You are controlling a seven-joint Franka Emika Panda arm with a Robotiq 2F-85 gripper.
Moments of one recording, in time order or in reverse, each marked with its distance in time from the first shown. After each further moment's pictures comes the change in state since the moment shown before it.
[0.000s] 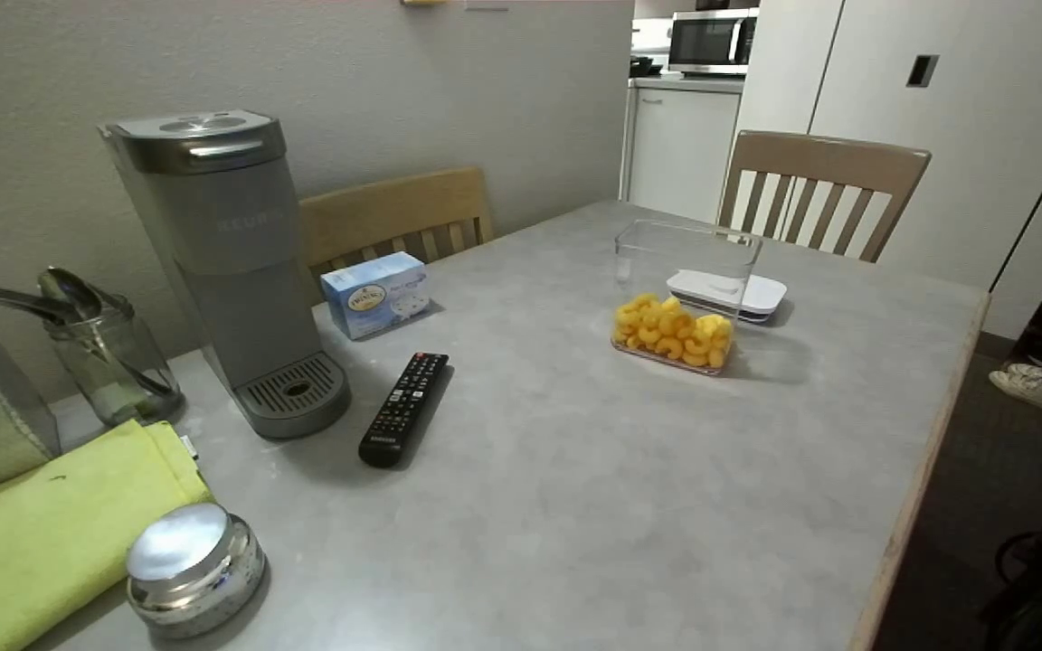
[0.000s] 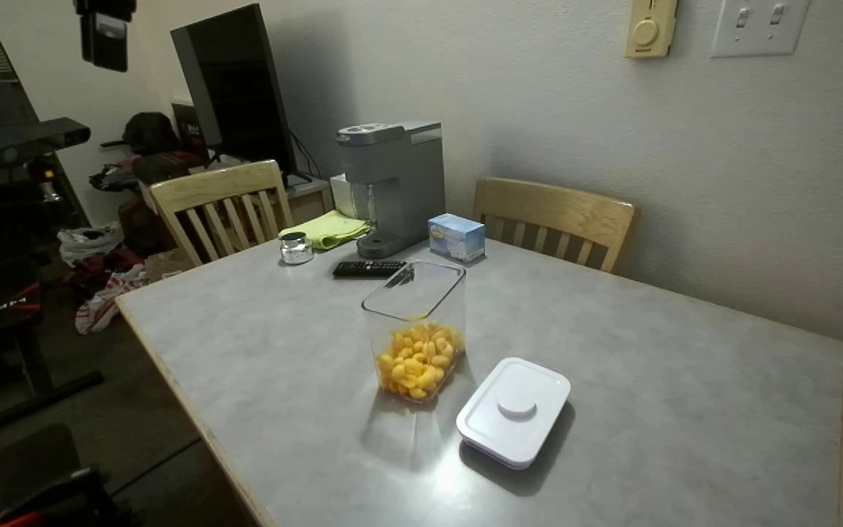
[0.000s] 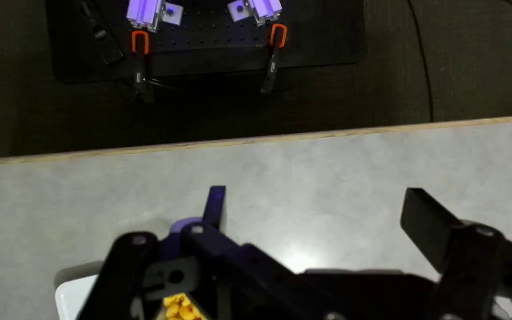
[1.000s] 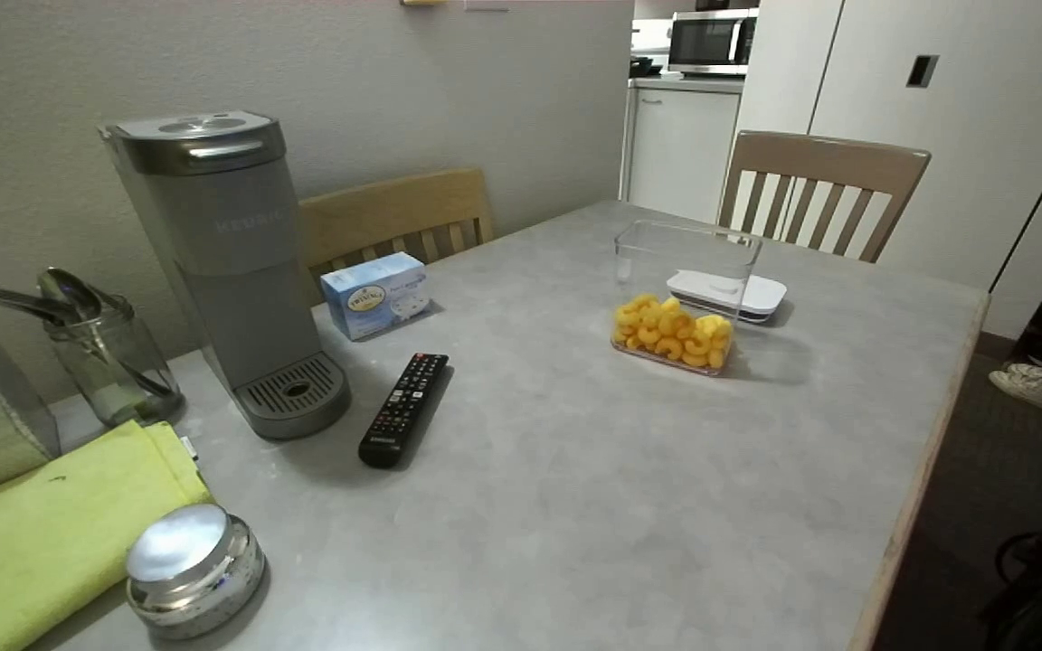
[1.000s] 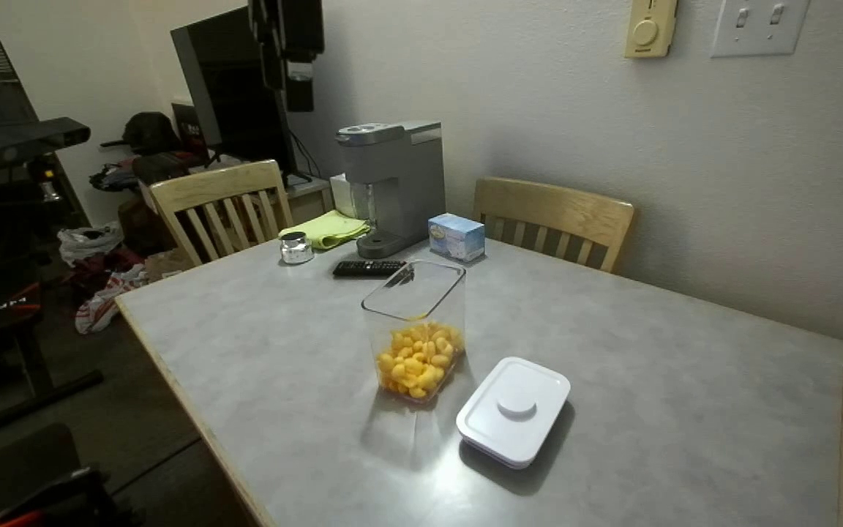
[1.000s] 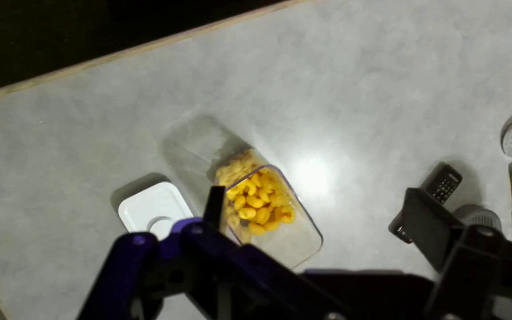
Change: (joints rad) arm -0.108 0.138 -0.164 0.025 0.011 0.320 -0.073
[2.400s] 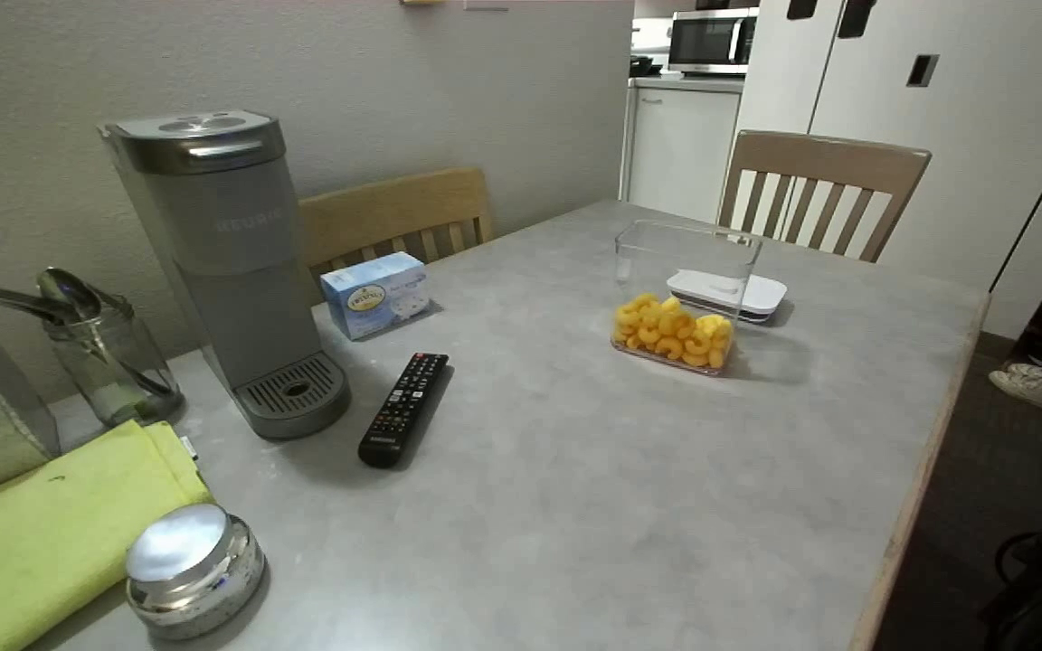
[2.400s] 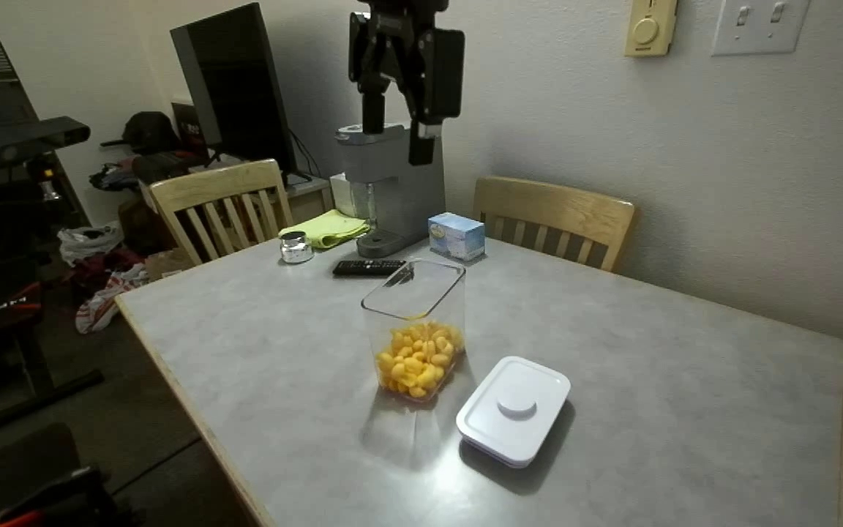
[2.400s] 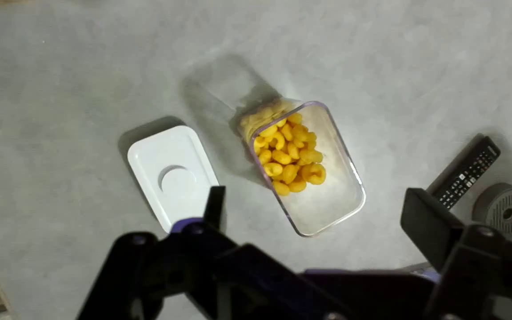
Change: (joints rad) arm -0.068 0.249 -0.040 0.151 0.045 0.093 -0.223
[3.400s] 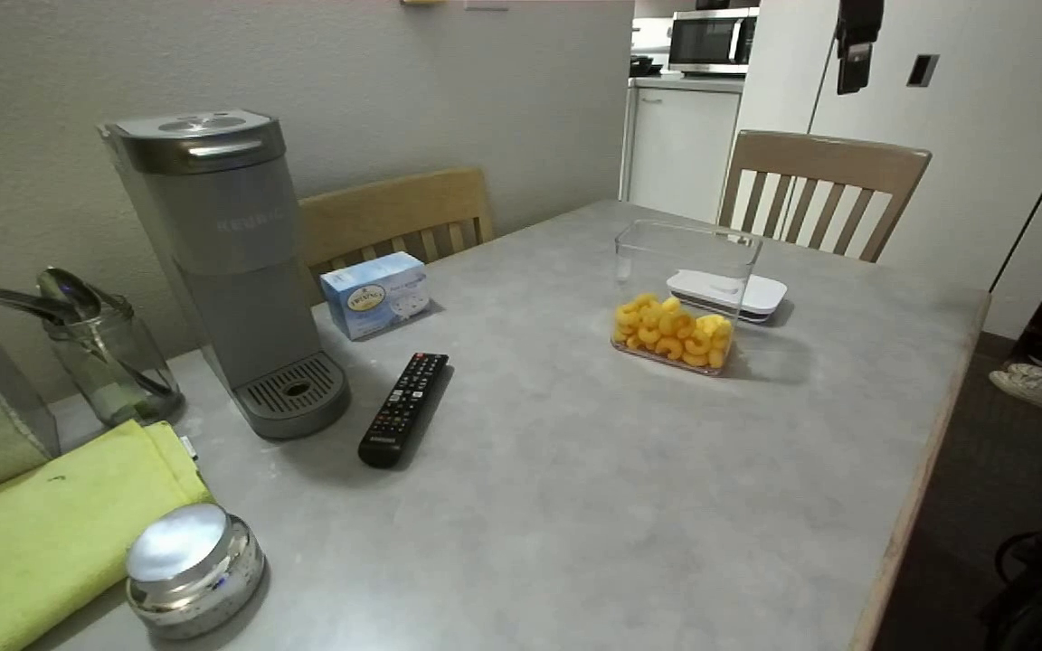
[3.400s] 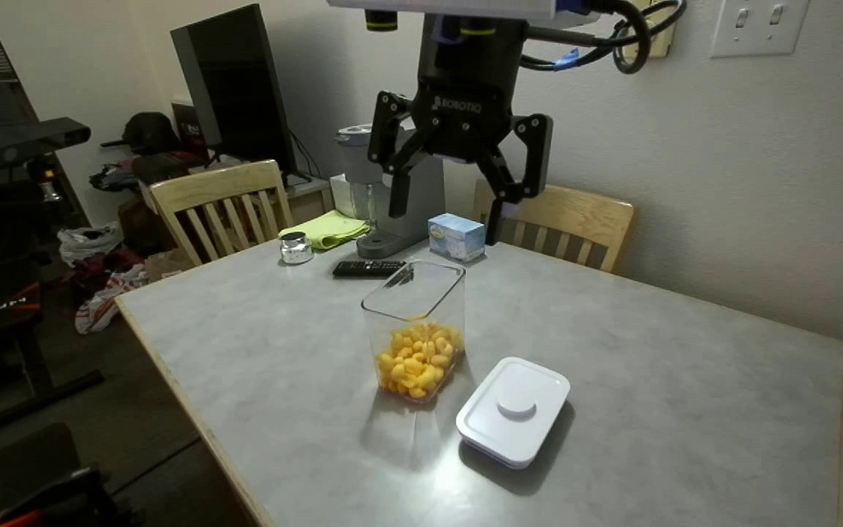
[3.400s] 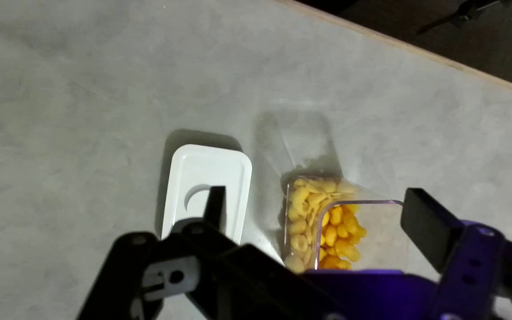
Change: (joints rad) arm -0.065 0.159 -0.003 0.080 -0.148 -0.051 -0.547
